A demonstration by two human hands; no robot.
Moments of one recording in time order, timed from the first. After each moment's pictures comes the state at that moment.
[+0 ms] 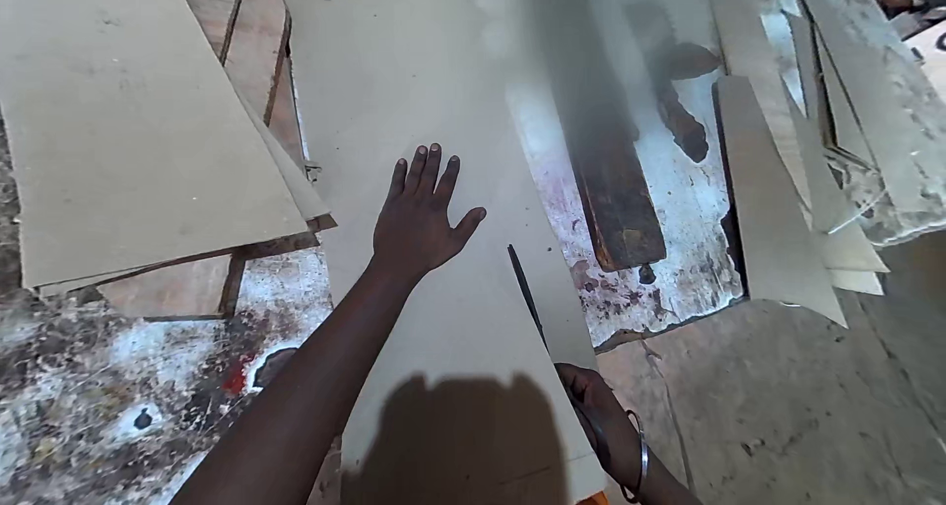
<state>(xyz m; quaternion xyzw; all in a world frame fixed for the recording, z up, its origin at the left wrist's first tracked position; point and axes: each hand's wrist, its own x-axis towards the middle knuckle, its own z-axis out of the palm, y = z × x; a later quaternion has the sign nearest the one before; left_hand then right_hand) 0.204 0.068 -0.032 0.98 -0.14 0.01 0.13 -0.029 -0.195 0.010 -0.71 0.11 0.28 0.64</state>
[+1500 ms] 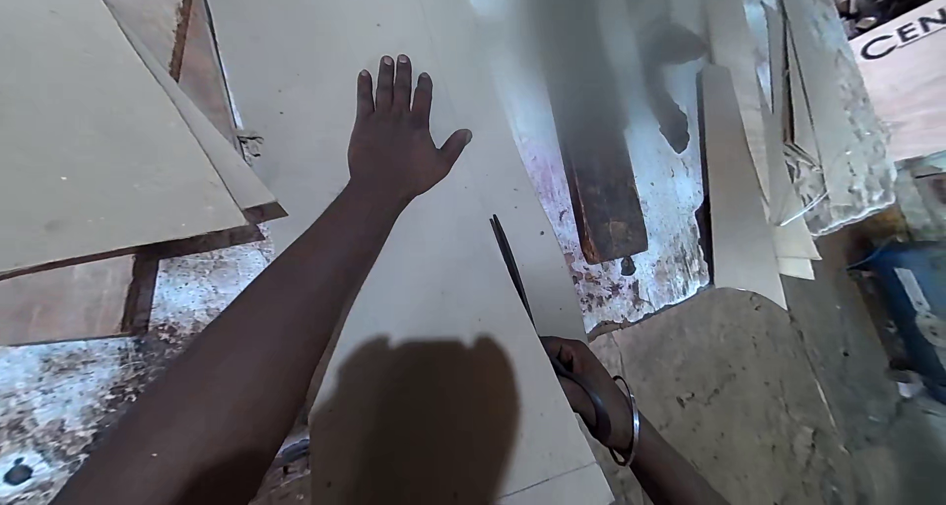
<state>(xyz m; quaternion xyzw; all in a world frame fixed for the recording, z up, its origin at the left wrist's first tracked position) 0.283 0.060 -0.026 0.98 -0.10 0.02 0.15 0.007 -0.197 0.031 -0.70 0.11 0.33 0.62</state>
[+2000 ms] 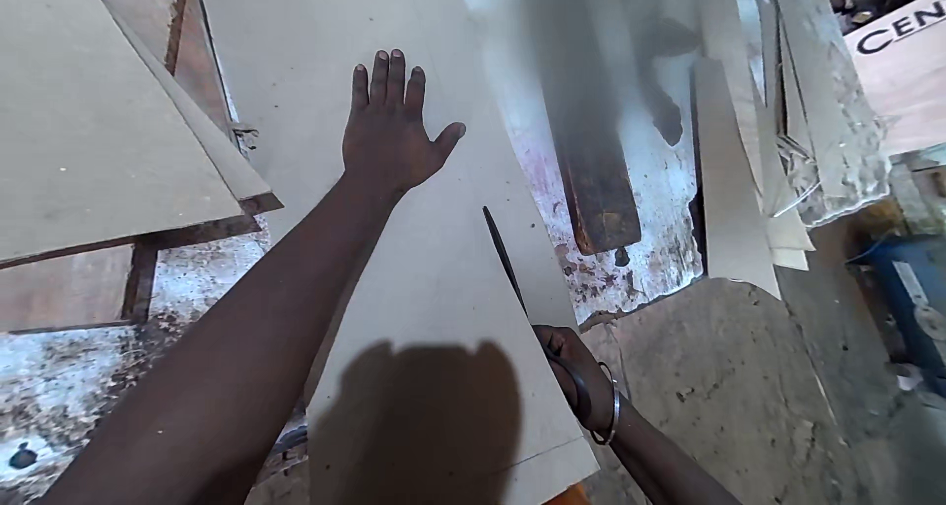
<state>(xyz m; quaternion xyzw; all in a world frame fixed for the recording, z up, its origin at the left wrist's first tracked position) 0.284 0.061 -0.025 0.98 -0.11 0.01 0.16 0.005 -0.194 0.021 -0.69 0.11 0.32 0.64</state>
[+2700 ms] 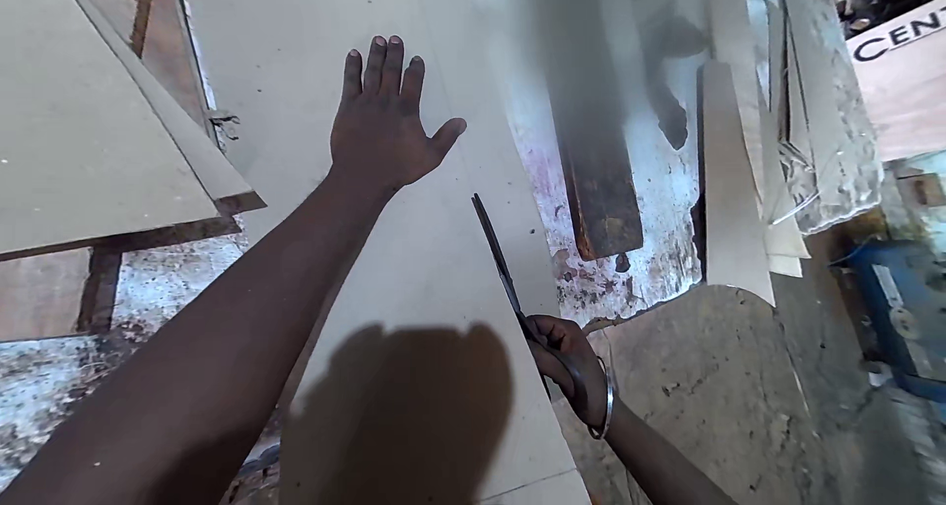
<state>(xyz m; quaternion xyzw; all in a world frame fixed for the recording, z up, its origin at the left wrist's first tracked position) 0.288 0.066 -0.026 0.98 -0.11 0.02 0.16 0.023 -0.184 0.027 -0.68 0.15 0.28 0.66</state>
